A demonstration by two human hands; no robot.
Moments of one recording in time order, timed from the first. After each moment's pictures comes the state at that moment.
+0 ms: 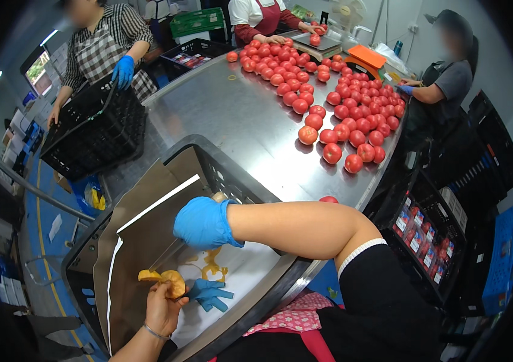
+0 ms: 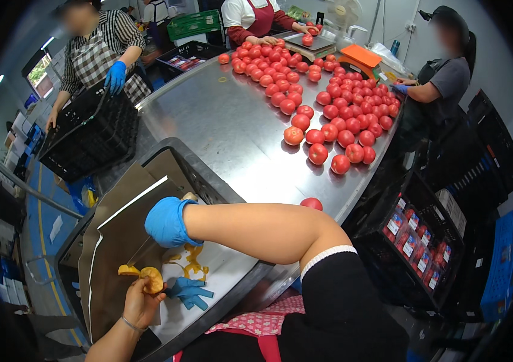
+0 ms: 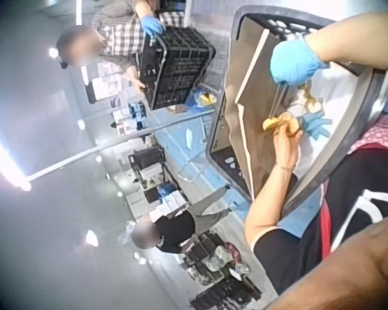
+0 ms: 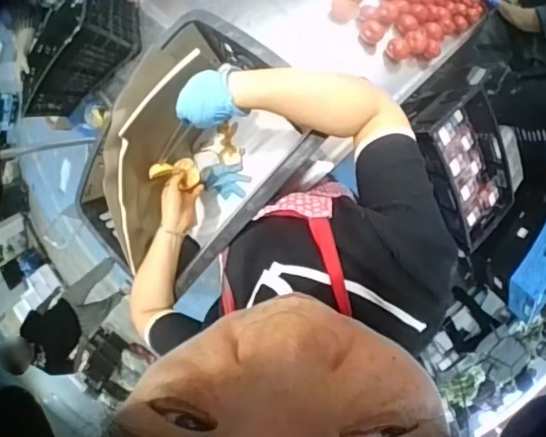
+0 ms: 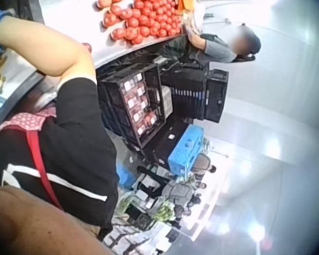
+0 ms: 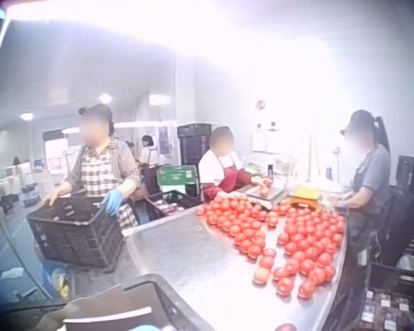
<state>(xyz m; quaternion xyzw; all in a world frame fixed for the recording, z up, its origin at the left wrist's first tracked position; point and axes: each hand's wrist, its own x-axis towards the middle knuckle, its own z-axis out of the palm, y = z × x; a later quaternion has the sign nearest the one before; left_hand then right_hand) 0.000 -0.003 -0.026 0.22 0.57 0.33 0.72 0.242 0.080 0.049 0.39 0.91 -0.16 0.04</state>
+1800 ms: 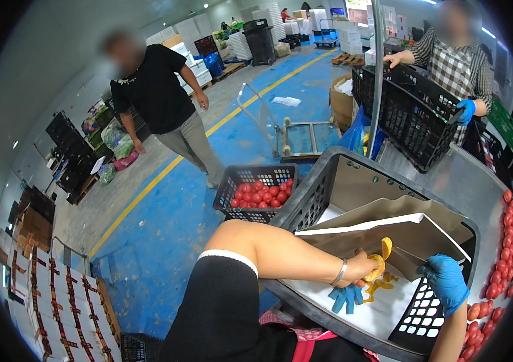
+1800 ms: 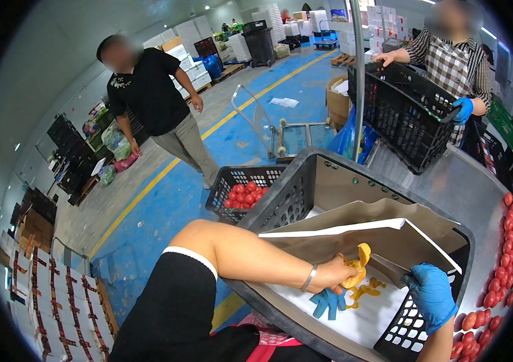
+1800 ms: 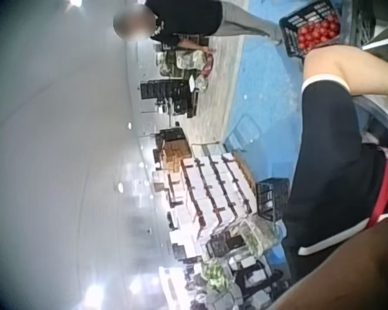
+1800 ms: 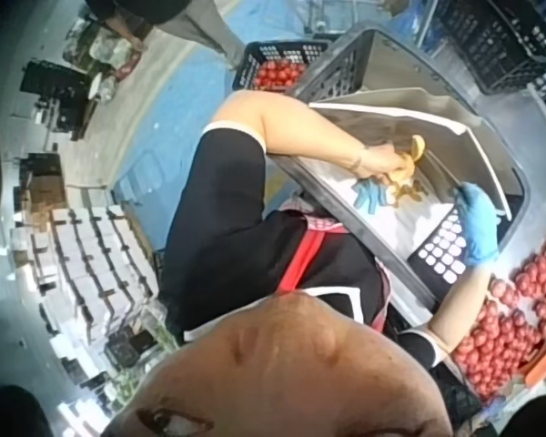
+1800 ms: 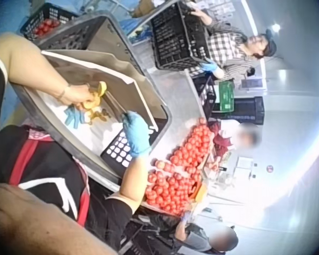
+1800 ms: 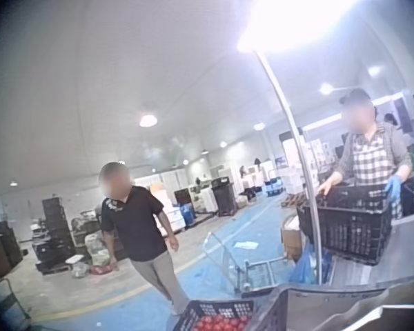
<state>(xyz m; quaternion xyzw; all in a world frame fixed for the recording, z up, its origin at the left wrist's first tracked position) 0.013 -0.003 -0.035 0.27 0.62 0.29 0.68 0.236 0.072 0.054 0.37 0.90 -0.18 -0.12</state>
